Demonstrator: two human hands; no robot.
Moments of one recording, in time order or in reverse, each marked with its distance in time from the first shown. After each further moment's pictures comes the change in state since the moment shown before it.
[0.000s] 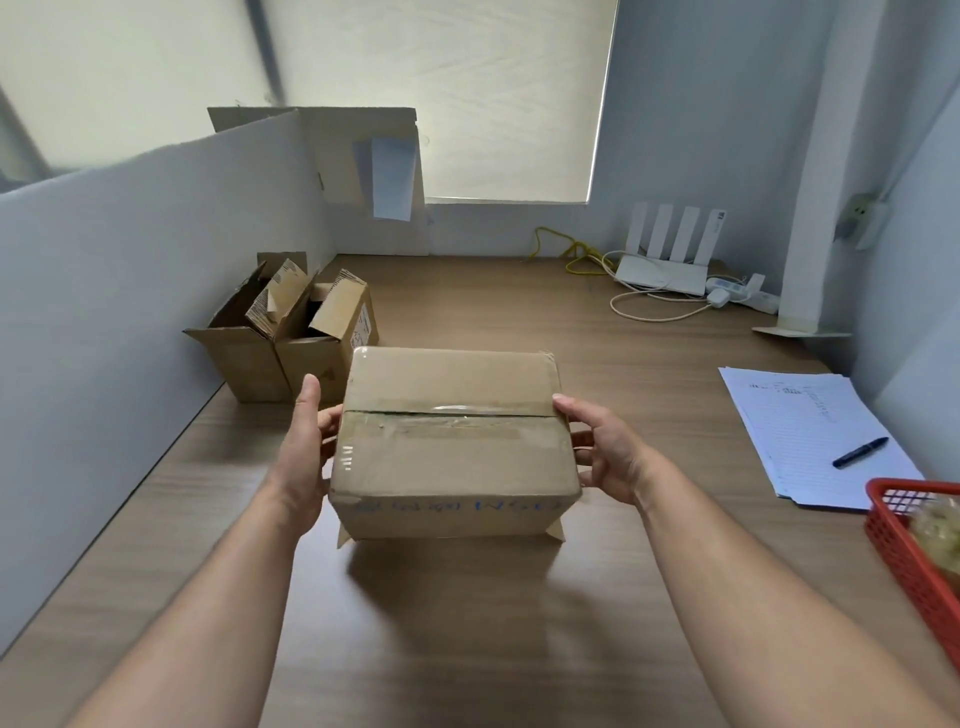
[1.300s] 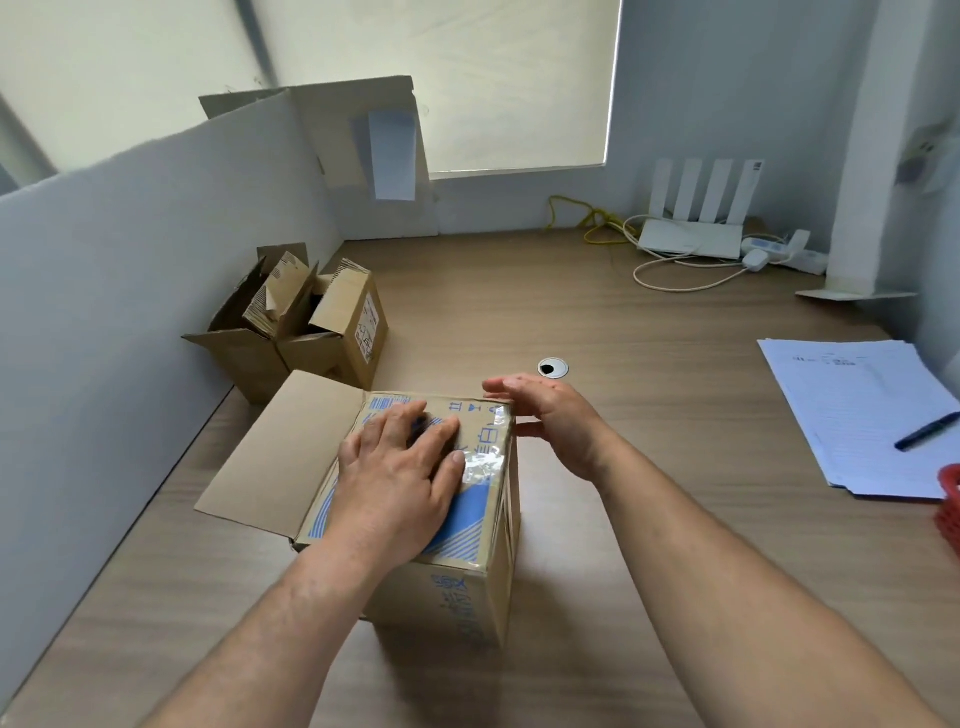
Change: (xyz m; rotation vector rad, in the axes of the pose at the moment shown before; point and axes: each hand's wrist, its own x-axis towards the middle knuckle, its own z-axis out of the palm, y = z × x) left_hand -0.032 0.003 0.074 1.483 0.050 0.460; right_hand 0.043 -0.007 0.046 -0.095 -0.176 -0.311
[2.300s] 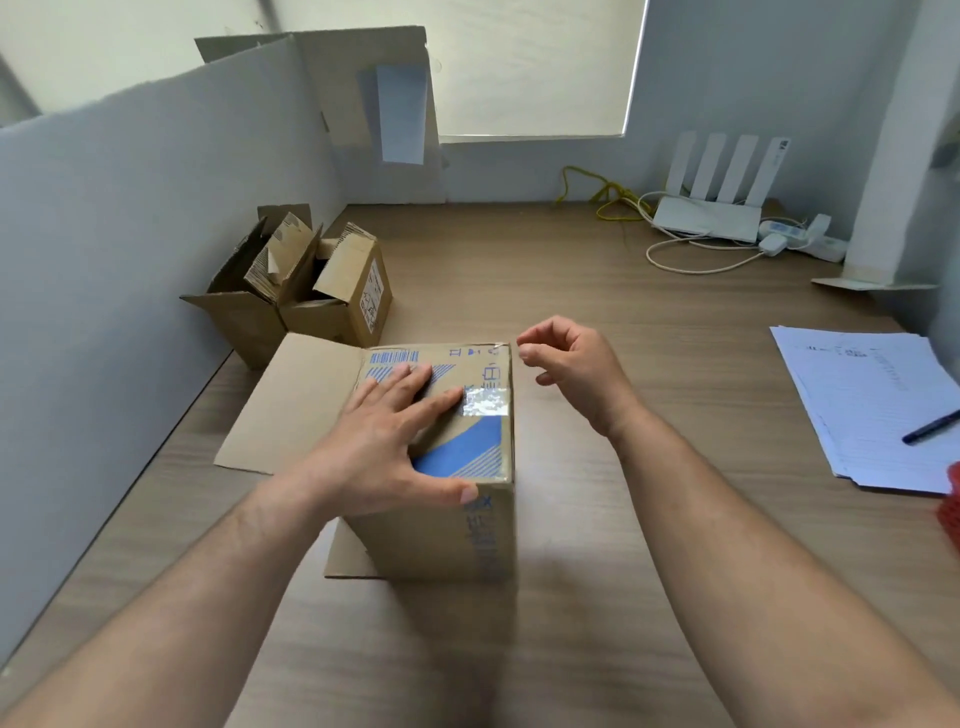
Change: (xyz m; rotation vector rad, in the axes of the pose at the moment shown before) left_hand 0.019 -0.039 -0.022 -0.173 -0.315 0.243; right_hand 0.012 -0.016 -0.005 -0.235 0.199 -0.172
